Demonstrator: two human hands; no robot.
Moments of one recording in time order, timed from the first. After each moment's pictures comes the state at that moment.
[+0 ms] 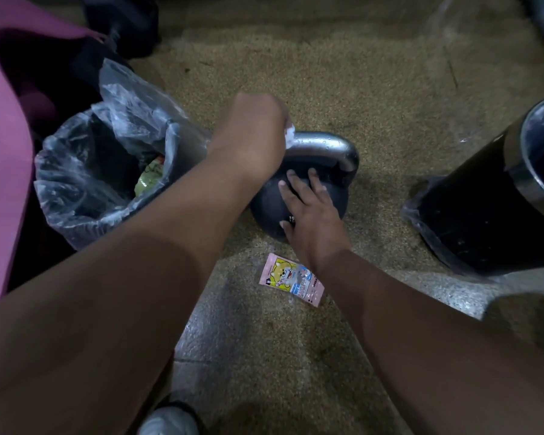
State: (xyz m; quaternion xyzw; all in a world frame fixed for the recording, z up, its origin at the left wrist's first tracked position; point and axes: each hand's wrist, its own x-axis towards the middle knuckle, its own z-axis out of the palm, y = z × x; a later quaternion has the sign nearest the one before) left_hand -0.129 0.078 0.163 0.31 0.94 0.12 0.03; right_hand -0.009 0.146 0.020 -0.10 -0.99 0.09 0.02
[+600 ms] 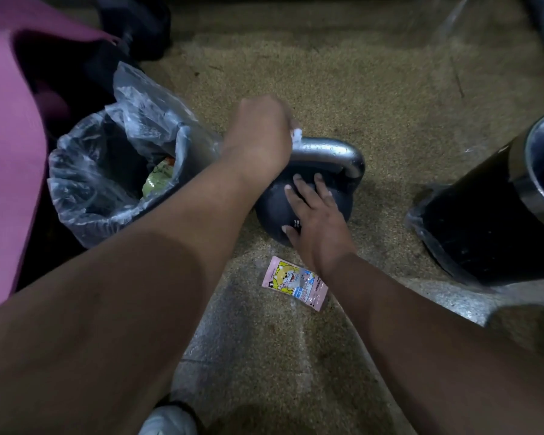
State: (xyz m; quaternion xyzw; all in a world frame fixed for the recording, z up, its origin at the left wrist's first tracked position) left_hand -0.139 0.085 0.160 0.23 0.95 0.18 0.08; right_hand -0.010 0.147 0.020 -0.10 -0.98 0.16 0.03
